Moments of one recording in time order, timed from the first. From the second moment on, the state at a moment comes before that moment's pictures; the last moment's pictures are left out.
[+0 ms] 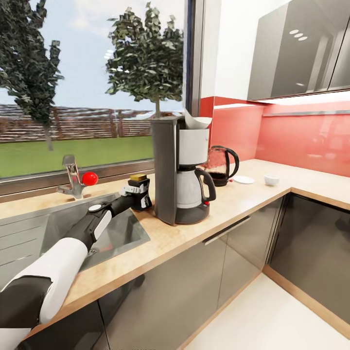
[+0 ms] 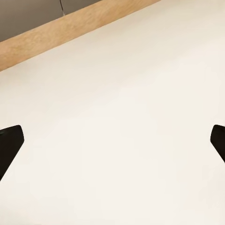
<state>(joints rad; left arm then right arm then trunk) -1.05 0.07 -0.11 -0.53 0.22 0.04 -0.58 -0.28 -0.54 1.43 -0.51 -1.39 -0.37 0.02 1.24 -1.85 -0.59</state>
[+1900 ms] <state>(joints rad) -1.05 0.08 -0.11 -0.52 0.21 0.05 -0.58 -0.28 -0.54 1.43 -0.51 -1.39 -0.37 0.02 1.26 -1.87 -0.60</state>
